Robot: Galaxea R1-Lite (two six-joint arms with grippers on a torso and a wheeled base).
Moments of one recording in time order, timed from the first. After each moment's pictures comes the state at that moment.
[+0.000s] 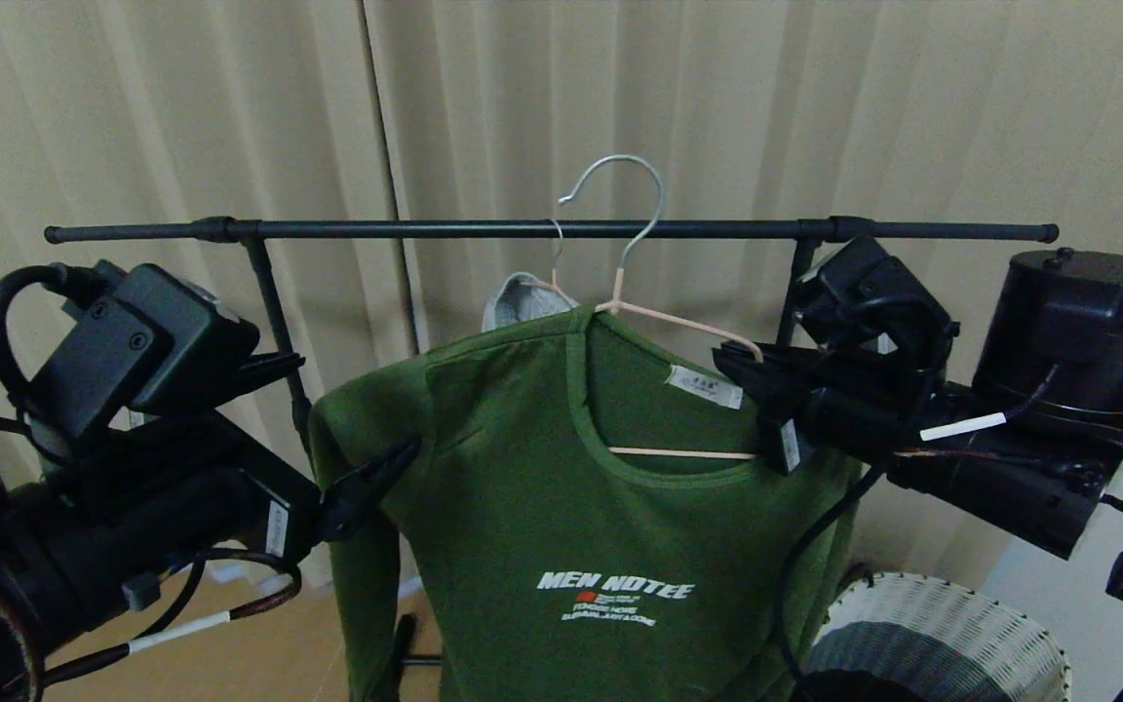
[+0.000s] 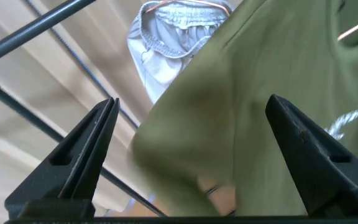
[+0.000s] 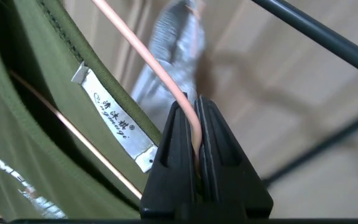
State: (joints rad) left arm -0.63 1.25 -0.58 -0.52 0.22 0.34; right arm 0.61 1.60 -0.77 -0.67 -0.09 -0.30
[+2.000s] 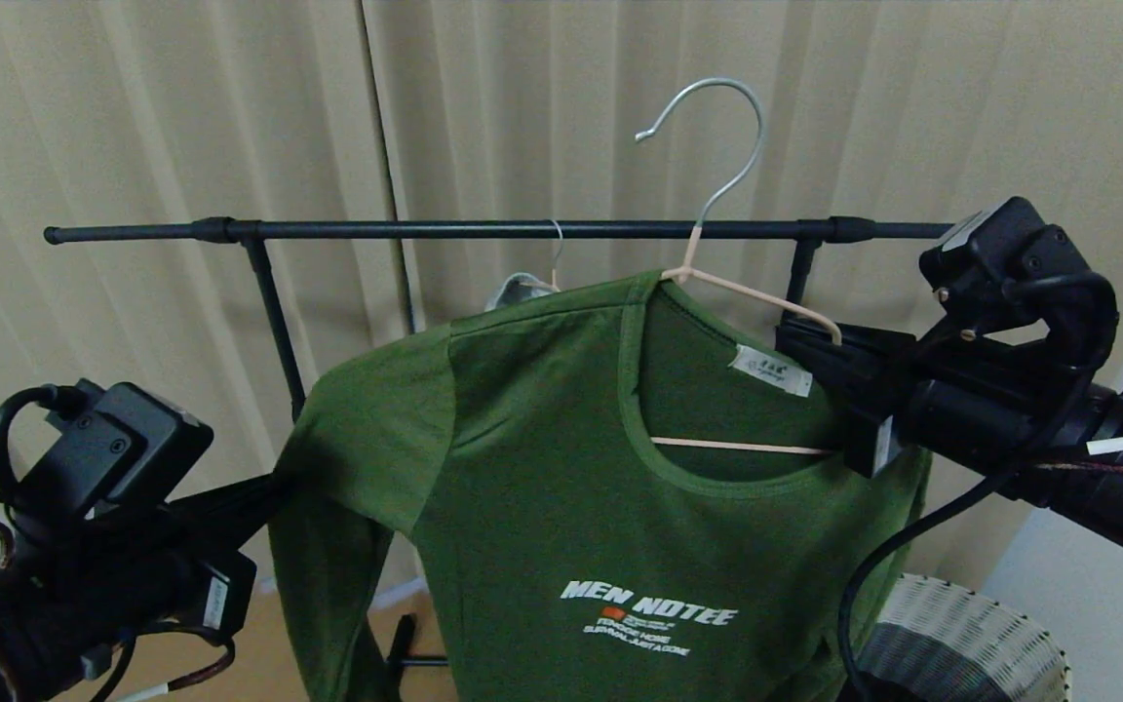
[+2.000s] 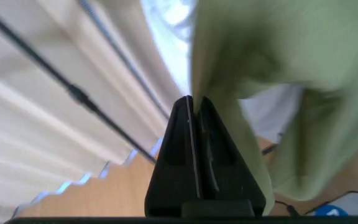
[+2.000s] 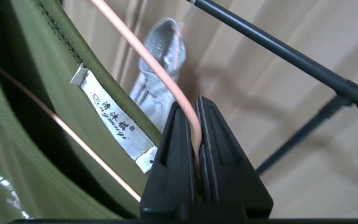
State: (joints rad) left arm -0.42 1.22 -0.38 -0.52 0.14 0.32; right arm 0.59 1.44 -0.70 -0.67 -0.08 -0.30
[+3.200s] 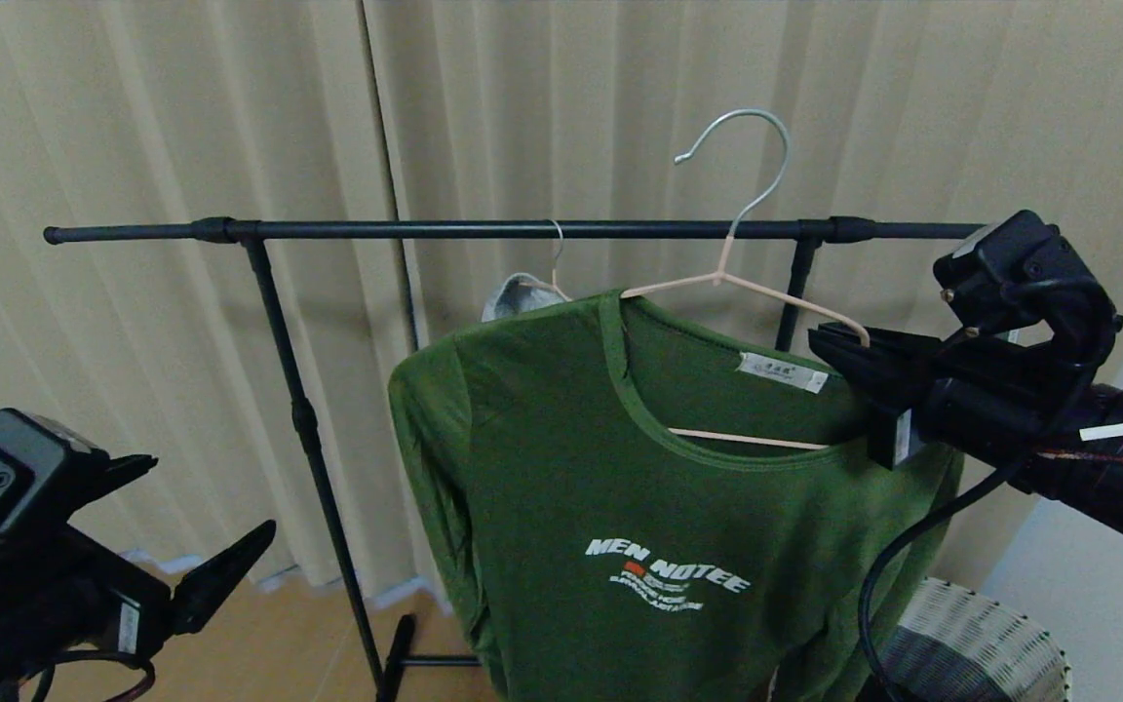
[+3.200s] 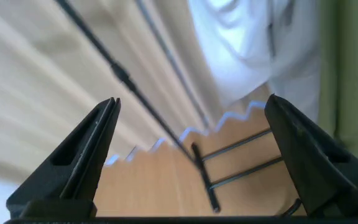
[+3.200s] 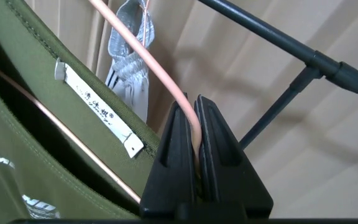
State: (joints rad) left arm -0.27 1.08 -0.31 -0.52 0.06 0.38; right arm 0.50 1.44 -0.67 -0.67 -0.09 -0.30
